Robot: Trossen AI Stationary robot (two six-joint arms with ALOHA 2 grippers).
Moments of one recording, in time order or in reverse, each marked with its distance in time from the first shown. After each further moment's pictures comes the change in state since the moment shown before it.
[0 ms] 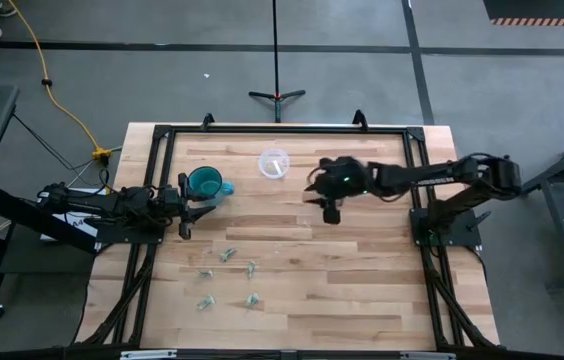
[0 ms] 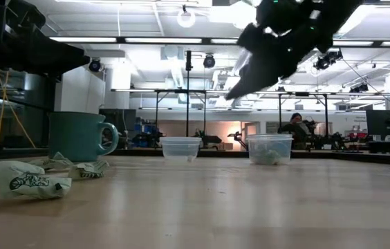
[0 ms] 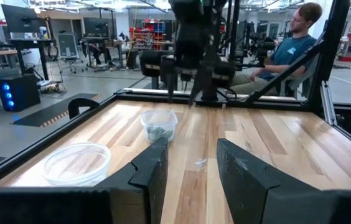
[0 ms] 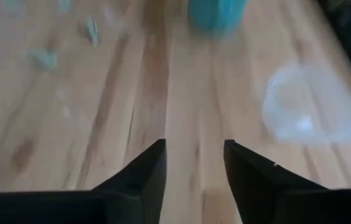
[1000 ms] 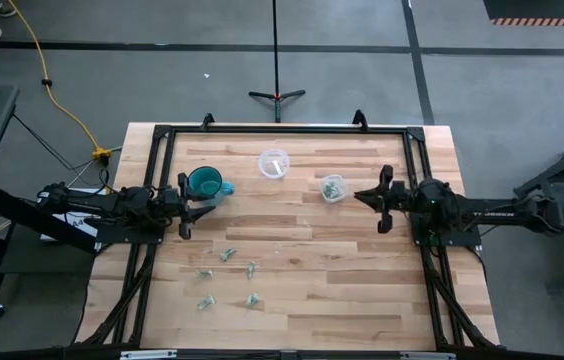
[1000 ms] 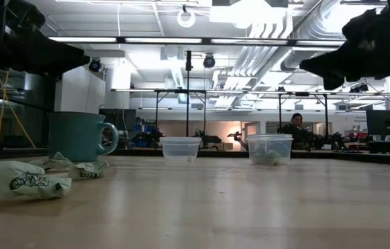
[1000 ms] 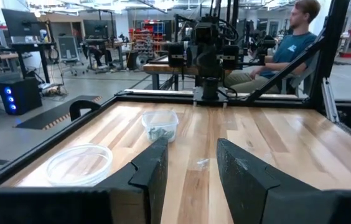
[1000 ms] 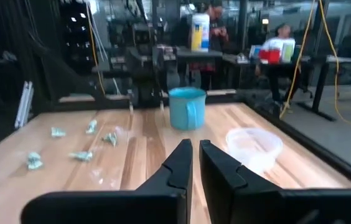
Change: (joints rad) left arm 0.000 0.000 0.000 0.000 0.001 0.028; right arm 0.027 -1.011 -0.759 0.366 0.080 0.226
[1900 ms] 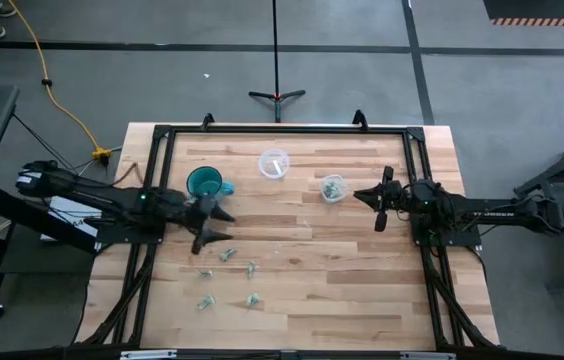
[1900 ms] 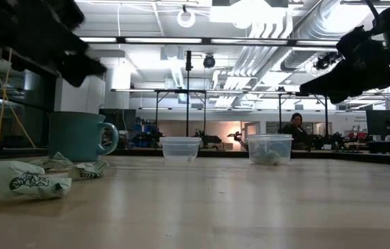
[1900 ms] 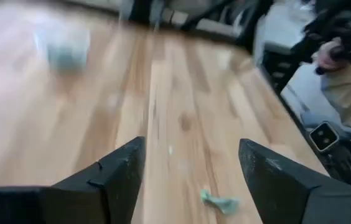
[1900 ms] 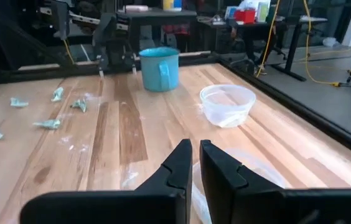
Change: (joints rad) left arm -0.001 0.703 0.271 0.077 0.314 -0.298; right arm -0.001 0.003 0.000 -0.149 0.110 0.025
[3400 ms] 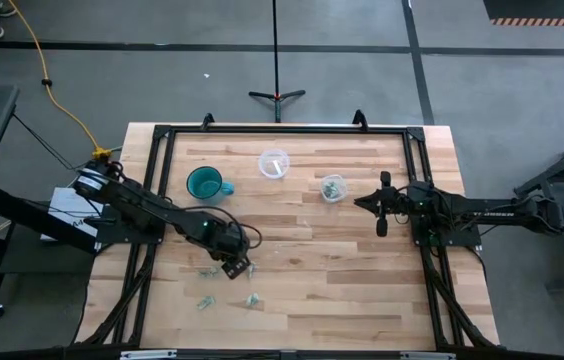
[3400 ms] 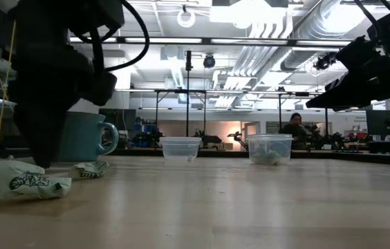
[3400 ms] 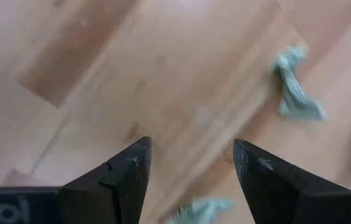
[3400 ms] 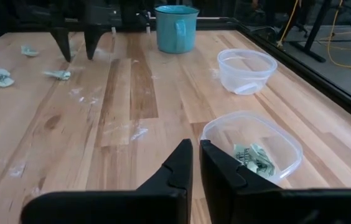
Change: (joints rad) left arm -0.169 0.831 0.544 -0.678 0.062 -0.742; right arm 0.000 0.000 0.000 -0.137 -0.062 -0.070
